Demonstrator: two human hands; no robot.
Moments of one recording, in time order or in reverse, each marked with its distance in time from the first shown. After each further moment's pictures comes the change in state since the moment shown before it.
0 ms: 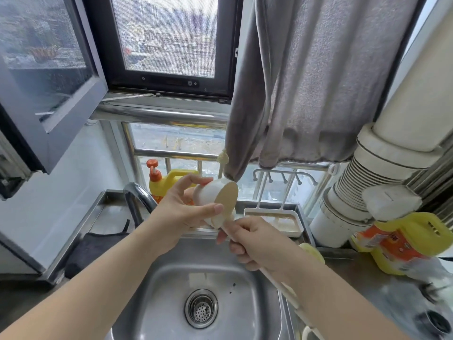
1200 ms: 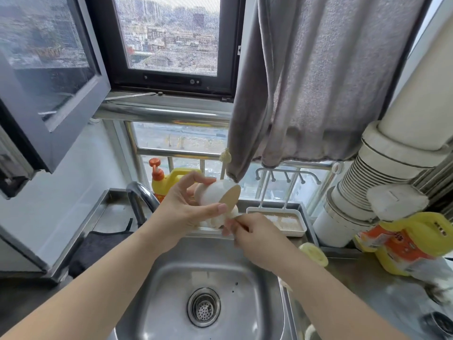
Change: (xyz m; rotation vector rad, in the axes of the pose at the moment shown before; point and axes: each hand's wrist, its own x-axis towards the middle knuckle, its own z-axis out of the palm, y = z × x) left_hand -0.001 -0.001 -0.002 -0.028 -0.071 0.099; right_hand 0.003 -0.001 -0.002 -0.394 0.168 -0.148
